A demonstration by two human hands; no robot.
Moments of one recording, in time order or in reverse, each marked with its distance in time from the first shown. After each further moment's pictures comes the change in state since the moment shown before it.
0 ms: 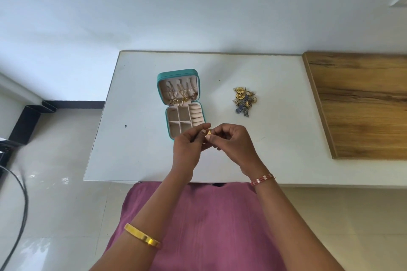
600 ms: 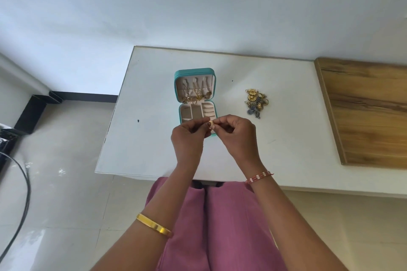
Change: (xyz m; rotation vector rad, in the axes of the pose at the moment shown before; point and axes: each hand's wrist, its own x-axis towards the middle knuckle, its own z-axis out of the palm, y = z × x) left_hand 0.003 0.018 -0.019 -0.016 0.226 0.109; right_hand 0.009 -0.013 0.030 -0.223 0.225 -0.214
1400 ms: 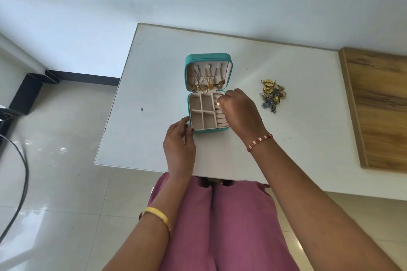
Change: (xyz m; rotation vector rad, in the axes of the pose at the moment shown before) left_hand 0.024 -0.060 -0.038 0.475 0.162 0.232; right_hand 0.062 0.015 0.028 -0.810 -0.152 -0.584
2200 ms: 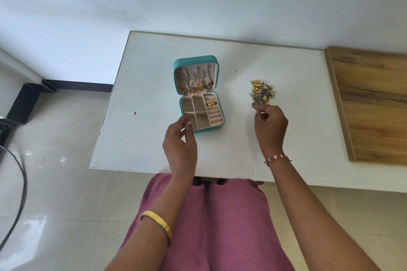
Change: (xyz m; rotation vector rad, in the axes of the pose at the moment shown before) left_hand -0.015 0.026 0.006 -0.188 0.083 -0.036; right_hand -0.060 0.046 0.006 0.487 0.339 0.765
